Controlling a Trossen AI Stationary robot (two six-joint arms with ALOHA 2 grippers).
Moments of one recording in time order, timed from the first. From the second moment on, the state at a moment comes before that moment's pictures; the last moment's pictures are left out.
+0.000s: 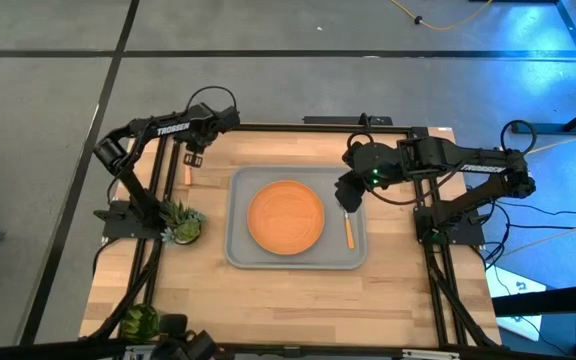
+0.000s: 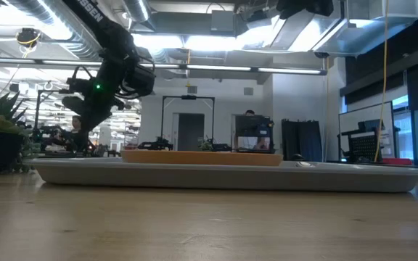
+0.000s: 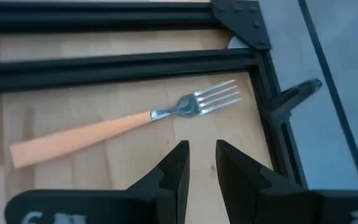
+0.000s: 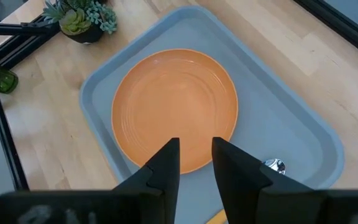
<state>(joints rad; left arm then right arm) 0.80 1.67 1.12 -1.12 -0.62 -2.30 0.03 1.38 1.55 -1.08 0.18 0.65</state>
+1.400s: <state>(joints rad) 0.87 1.81 1.11 -1.10 -0.39 -2.32 0.02 1.38 1.55 -1.08 0.15 0.63</state>
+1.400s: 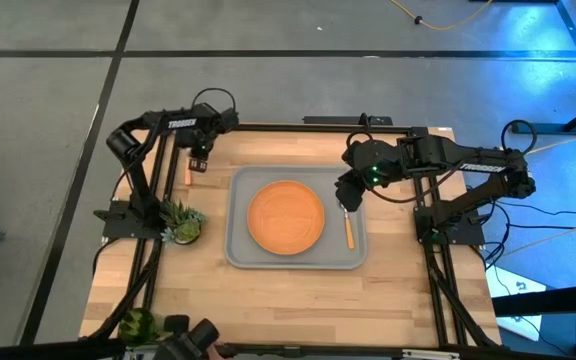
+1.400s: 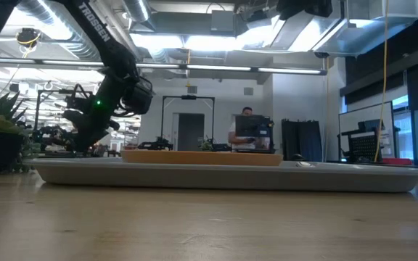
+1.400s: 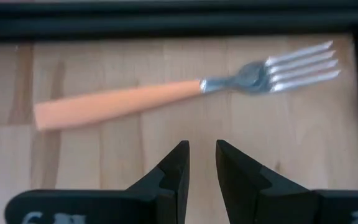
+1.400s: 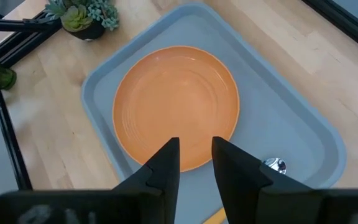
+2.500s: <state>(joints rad) 0.36 1.81 1.43 -0.83 -0.58 -0.12 0.02 1.38 1.55 -1.07 0.14 0.57</state>
